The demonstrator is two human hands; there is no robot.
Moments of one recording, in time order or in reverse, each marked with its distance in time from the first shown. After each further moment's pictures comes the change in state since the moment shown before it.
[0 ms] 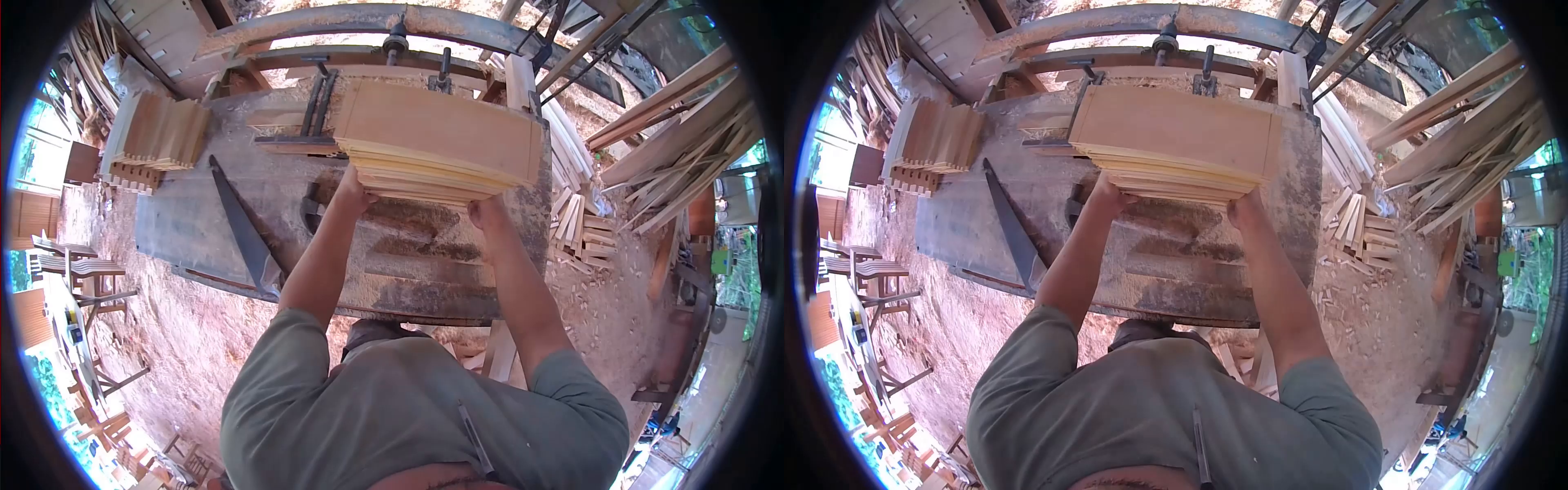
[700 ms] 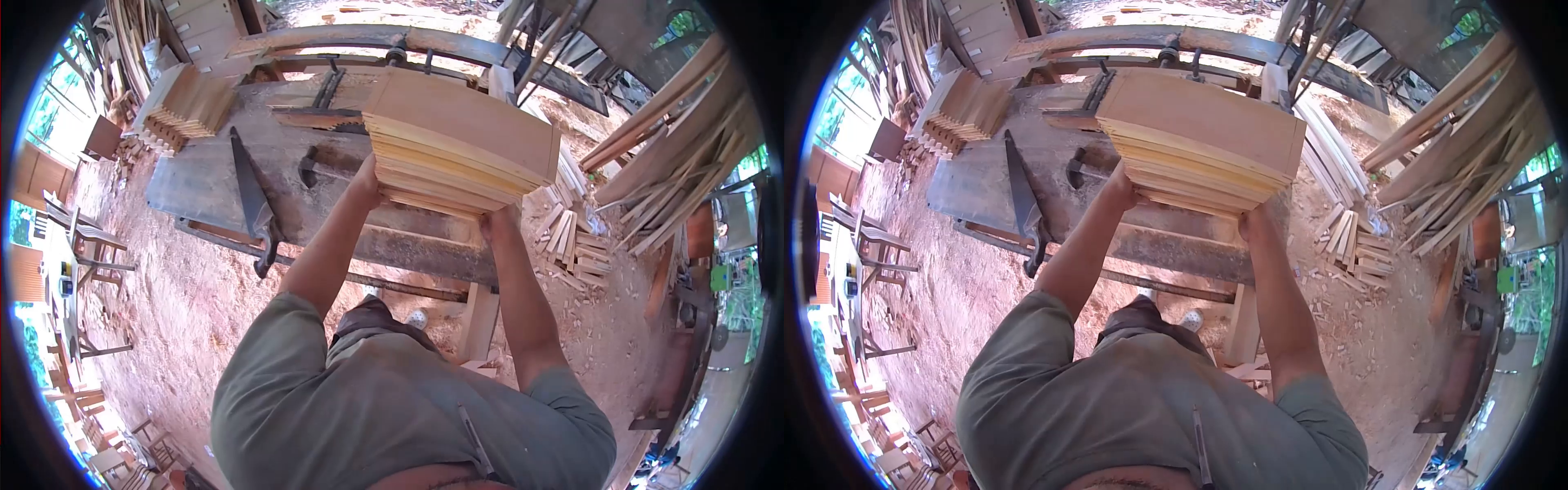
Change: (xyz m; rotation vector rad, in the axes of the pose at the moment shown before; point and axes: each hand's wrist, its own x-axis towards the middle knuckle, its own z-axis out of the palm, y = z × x) left_hand -0.139 -0.061 0.074 0.193 -0.097 0.156; right_hand -0.099 -0.020 -0.101 -0.007 -0.005 -0.134
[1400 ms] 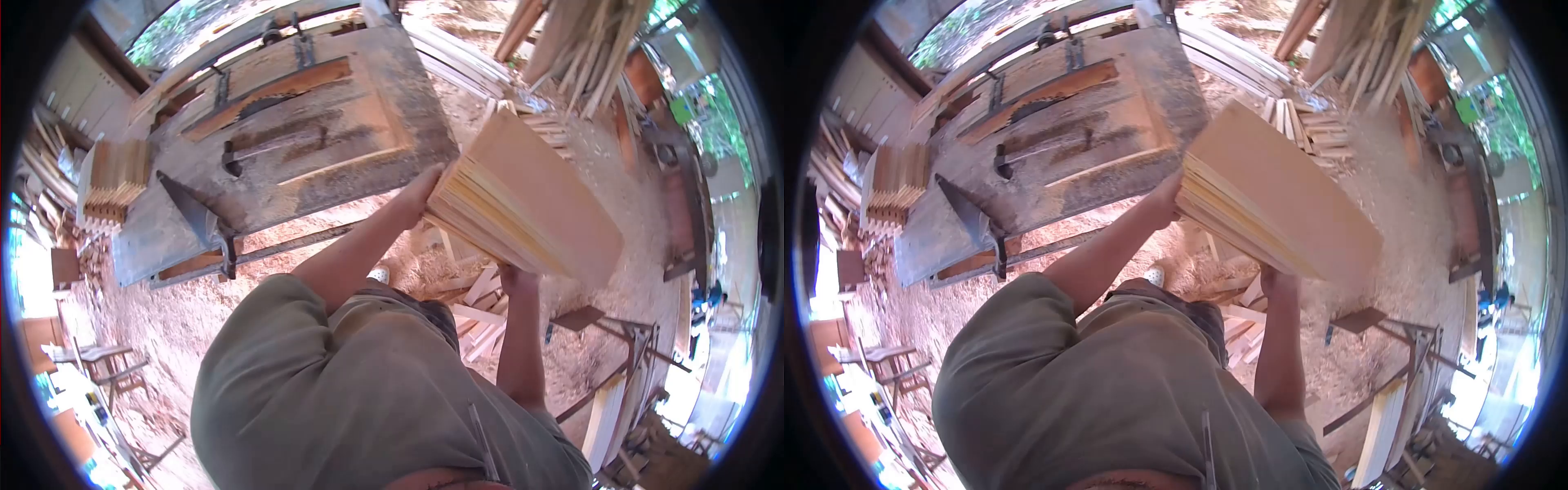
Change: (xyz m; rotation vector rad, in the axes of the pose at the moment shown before) left_hand -0.173 -0.137 0.143 0.232 -0.631 -0.356; right_hand -0.317 0.107 -0.241 0.441 0.377 -0.282
